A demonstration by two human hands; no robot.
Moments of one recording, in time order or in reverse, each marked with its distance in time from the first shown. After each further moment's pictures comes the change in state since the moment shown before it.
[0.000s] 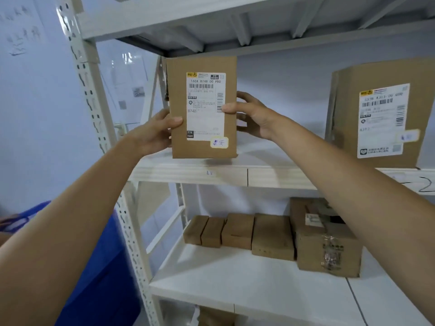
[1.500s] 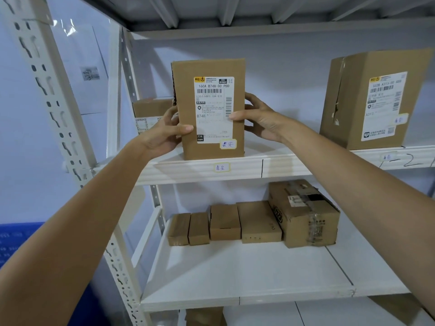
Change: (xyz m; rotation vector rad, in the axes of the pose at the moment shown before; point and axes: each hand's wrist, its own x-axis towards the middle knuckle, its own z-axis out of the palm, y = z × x) left_hand 0.057 -0.063 -0.038 -0.268 -0.240 -0.020; right_hand 0.014 0.039 0.012 -0.105 0.217 0.071
